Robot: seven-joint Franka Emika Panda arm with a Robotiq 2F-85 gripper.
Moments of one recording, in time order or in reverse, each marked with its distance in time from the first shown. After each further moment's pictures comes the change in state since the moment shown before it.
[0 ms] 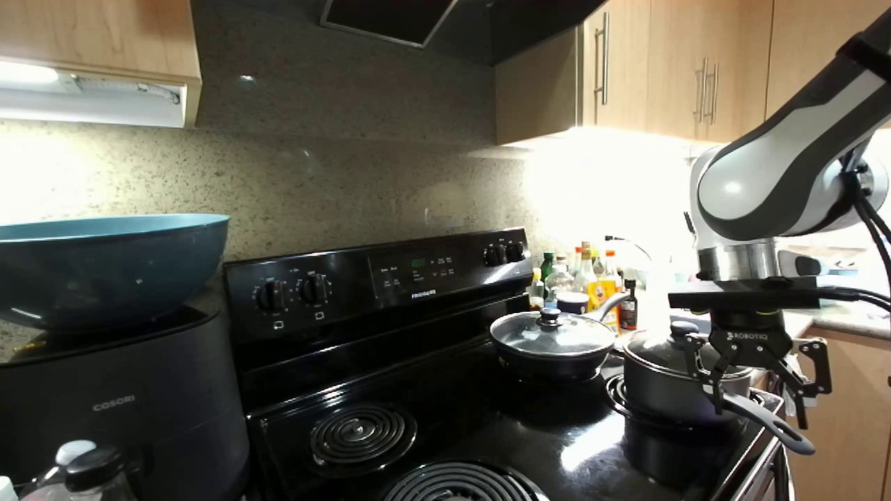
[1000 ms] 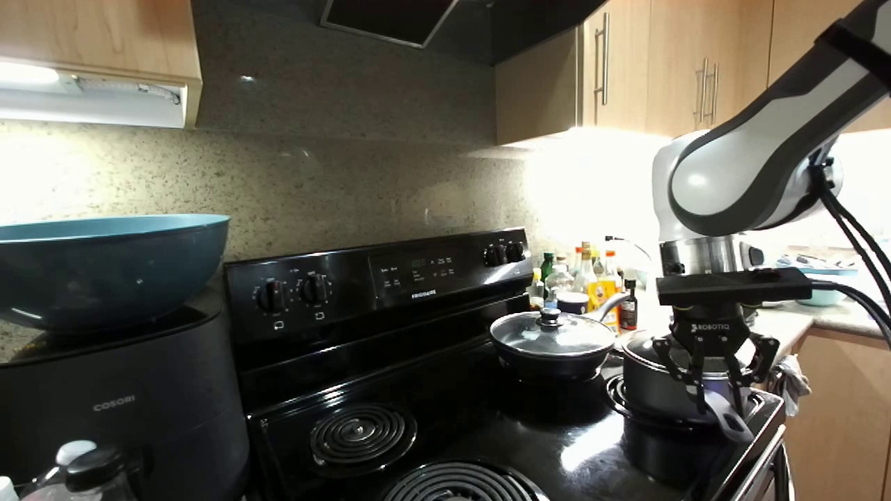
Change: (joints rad) arm 0.100 0.033 0.032 0.062 -0.024 0.013 -0.235
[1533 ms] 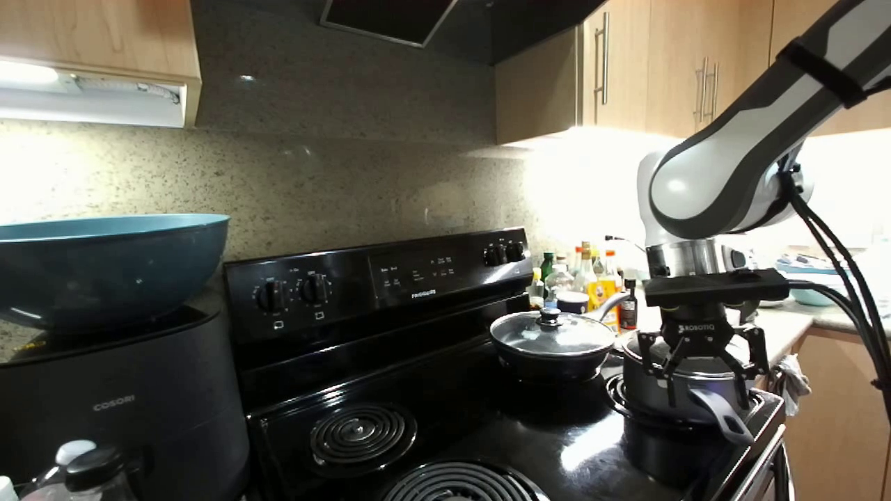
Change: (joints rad) arm 0.005 0.085 -0.007 0.063 0.003 -0.008 -0.021
